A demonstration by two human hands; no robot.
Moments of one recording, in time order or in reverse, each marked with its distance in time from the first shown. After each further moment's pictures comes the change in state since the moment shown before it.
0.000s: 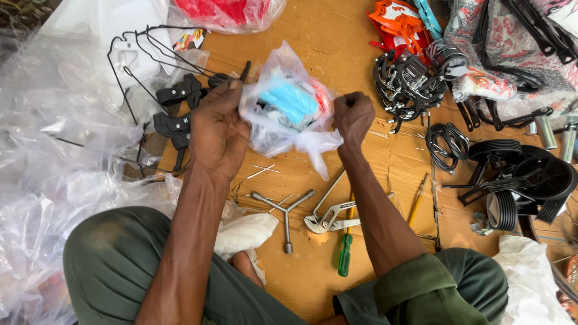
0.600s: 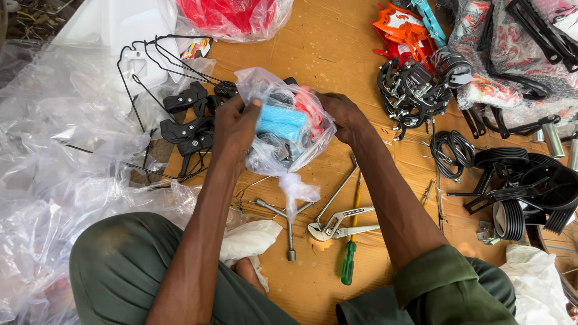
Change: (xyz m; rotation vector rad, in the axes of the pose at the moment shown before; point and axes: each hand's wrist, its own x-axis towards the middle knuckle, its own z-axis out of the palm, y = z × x) left_hand 0.032 -0.023 -0.020 0.887 0.261 0.039; right_hand 0.032 -0.036 0.014 0.727 -0.896 0.611
